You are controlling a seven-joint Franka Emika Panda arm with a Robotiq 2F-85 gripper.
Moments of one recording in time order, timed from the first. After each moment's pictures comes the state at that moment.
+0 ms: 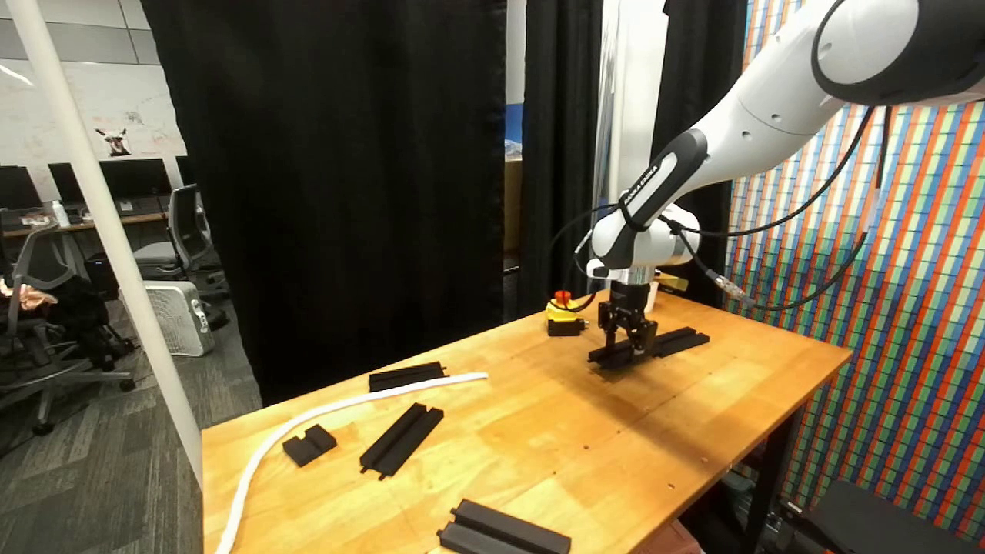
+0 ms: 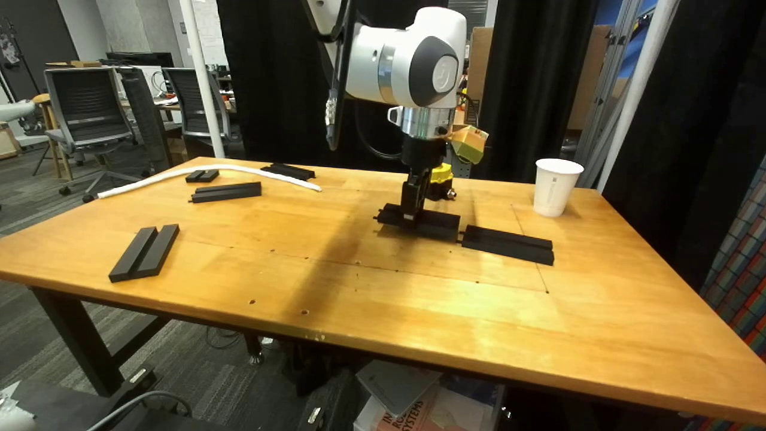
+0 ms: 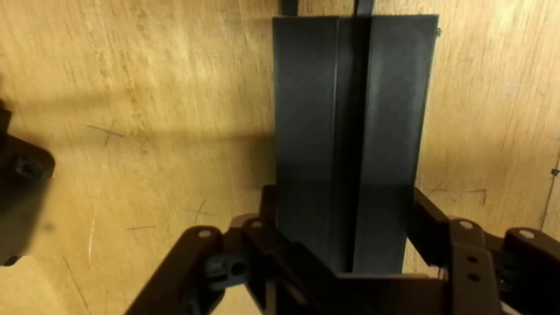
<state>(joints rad) -0.25 0.43 -0.02 -2.02 0.09 2.42 -1.83</state>
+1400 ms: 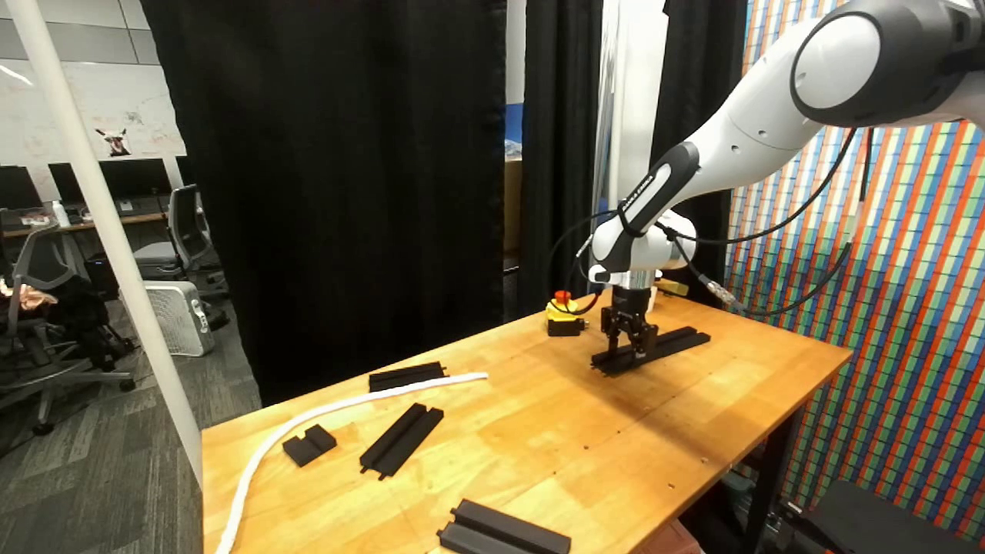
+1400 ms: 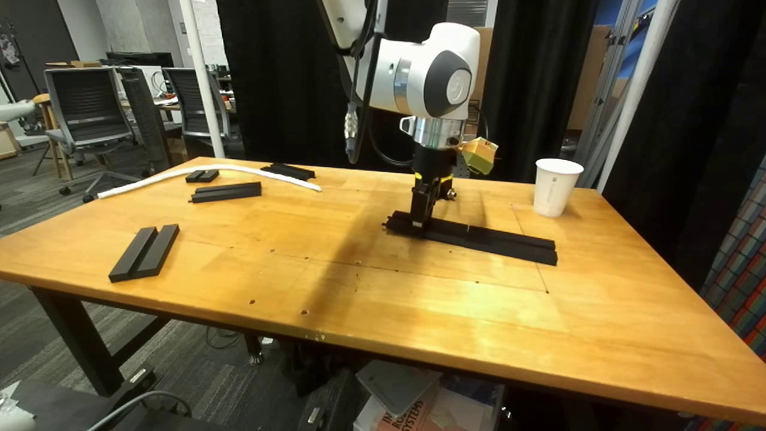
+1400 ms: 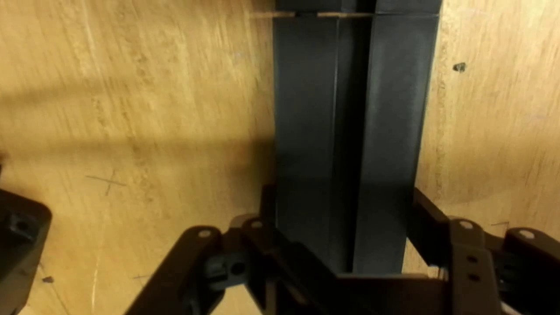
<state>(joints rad) -0.28 0.50 -0.02 -1.93 0.10 2.38 -1.84</state>
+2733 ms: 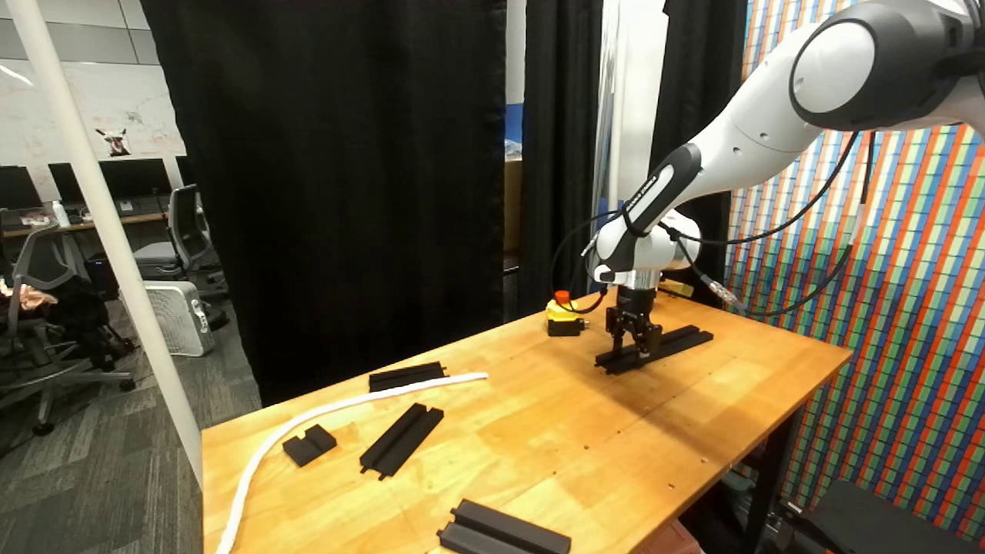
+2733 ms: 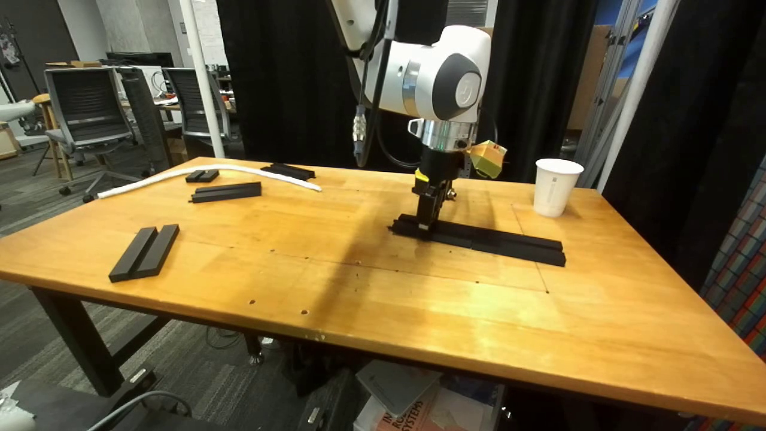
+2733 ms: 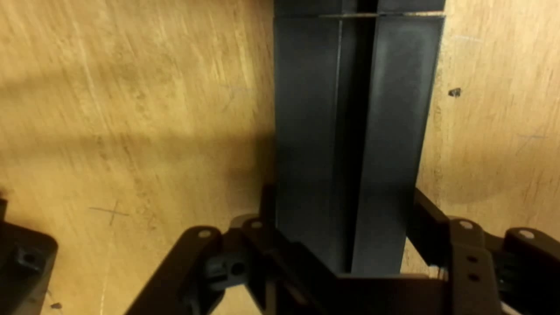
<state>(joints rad) -0.31 0.52 -0.02 -1.92 0.11 2.37 -1.84</state>
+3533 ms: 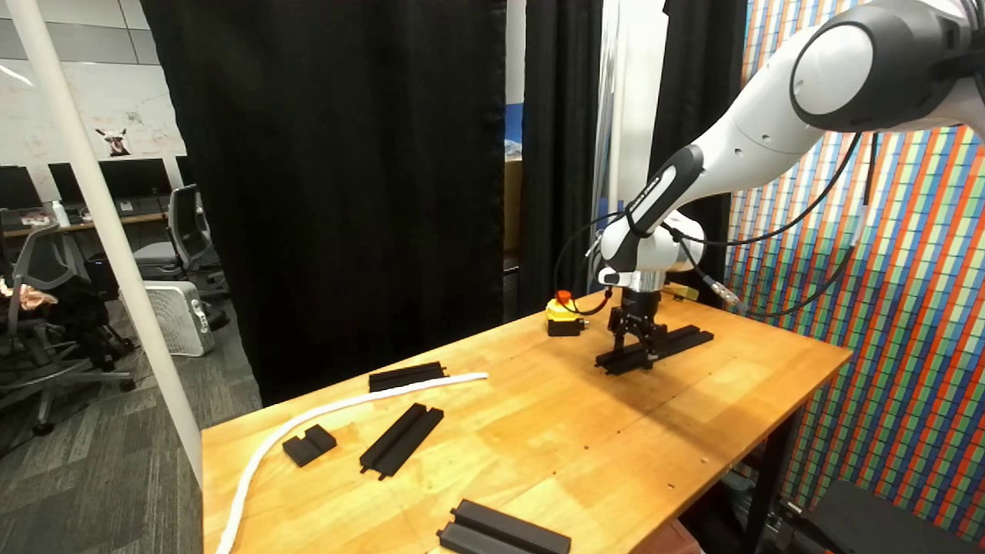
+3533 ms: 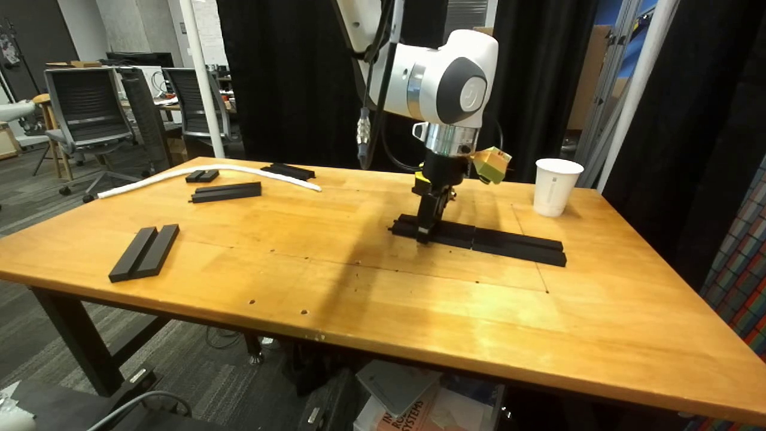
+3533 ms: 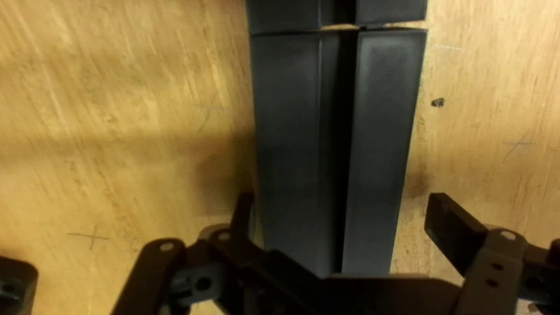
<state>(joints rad) -0.32 0.52 -0.02 -1.92 0.13 2.35 -1.84</state>
